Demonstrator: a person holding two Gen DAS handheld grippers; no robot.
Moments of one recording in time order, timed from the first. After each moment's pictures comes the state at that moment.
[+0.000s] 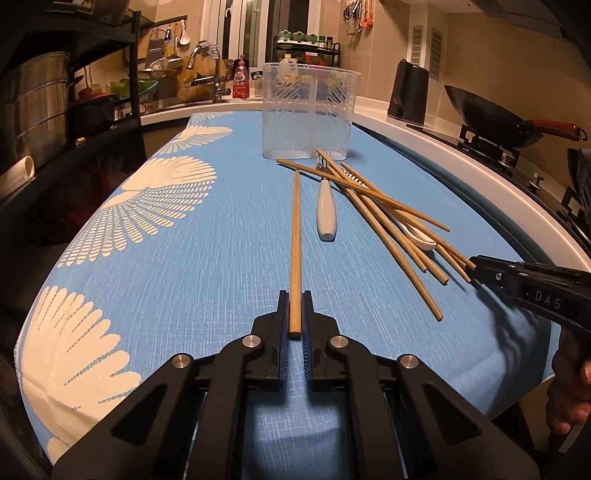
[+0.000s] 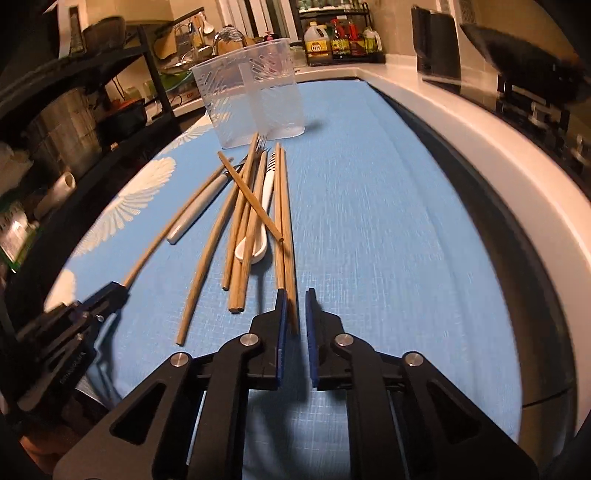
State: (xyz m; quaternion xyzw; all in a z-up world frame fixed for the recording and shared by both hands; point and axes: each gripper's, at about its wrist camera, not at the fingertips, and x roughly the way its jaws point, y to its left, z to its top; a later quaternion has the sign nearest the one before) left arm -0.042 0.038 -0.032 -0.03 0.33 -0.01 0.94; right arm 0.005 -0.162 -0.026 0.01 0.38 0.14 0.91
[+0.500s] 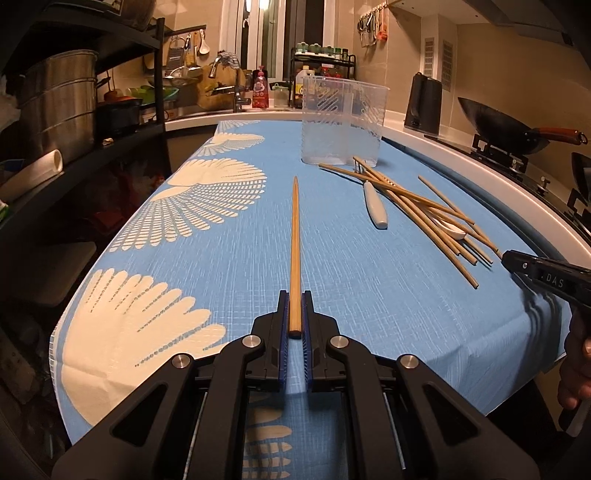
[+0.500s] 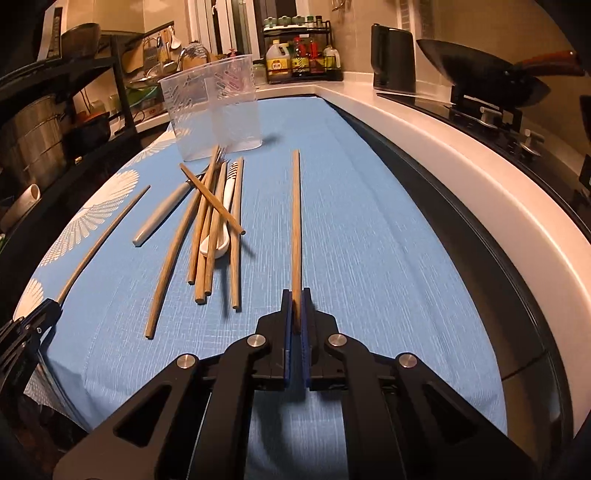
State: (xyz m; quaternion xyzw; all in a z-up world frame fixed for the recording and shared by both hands) left arm -0.076 0.086 -0.034 -0.03 0.30 0.01 0.95; right arm -0.016 -0.167 -0.031 0.02 0.35 0.05 0.94
